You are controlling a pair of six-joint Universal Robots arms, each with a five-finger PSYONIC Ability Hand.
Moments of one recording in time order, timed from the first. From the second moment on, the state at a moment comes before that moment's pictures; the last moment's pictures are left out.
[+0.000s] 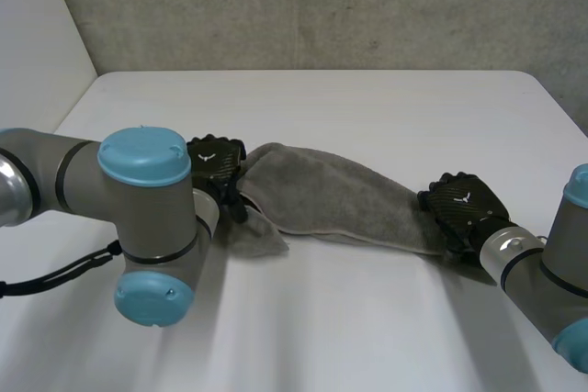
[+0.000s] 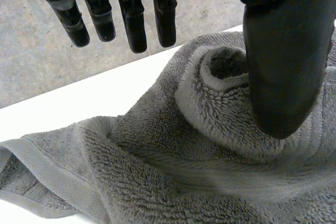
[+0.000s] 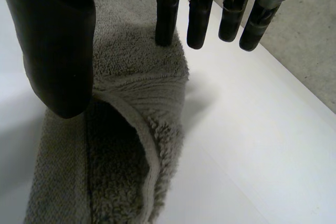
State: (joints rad) left arm 4.11 -2.19 -1.35 3.27 -1.81 3.13; right arm 1.80 -1.16 1.81 -0.26 1.36 2.60; left_hand 0.42 0.43 0.22 0.23 0.27; right_hand 0.49 0.51 0.21 0.23 0.29
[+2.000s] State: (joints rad) left arm 4.37 -1.86 -1.04 3.59 -1.54 3.42; right arm 1.86 -1.39 1.12 -0.41 1.27 2.78; left_hand 1.32 1.30 0.22 0.23 1.16; right_hand 1.33 1.33 0.21 0.23 1.16
